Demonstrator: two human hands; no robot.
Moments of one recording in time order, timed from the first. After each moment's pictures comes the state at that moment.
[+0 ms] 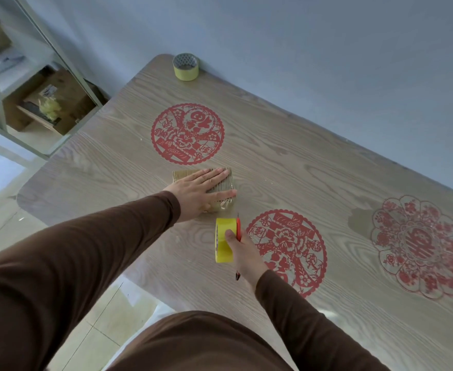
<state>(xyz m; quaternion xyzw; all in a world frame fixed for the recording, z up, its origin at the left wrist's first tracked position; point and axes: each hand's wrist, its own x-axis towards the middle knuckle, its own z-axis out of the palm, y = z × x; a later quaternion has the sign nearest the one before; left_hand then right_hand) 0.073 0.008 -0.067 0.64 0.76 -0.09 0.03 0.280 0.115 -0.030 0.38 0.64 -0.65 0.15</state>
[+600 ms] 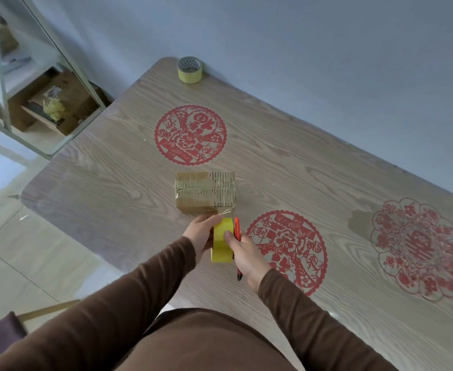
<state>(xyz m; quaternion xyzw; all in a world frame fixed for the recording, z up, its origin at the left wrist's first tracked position) 0.188 0.017 -0.046 -0.19 0.62 0.62 0.44 0.282 0.114 -0.028 0.36 0.62 -0.68 0.16</state>
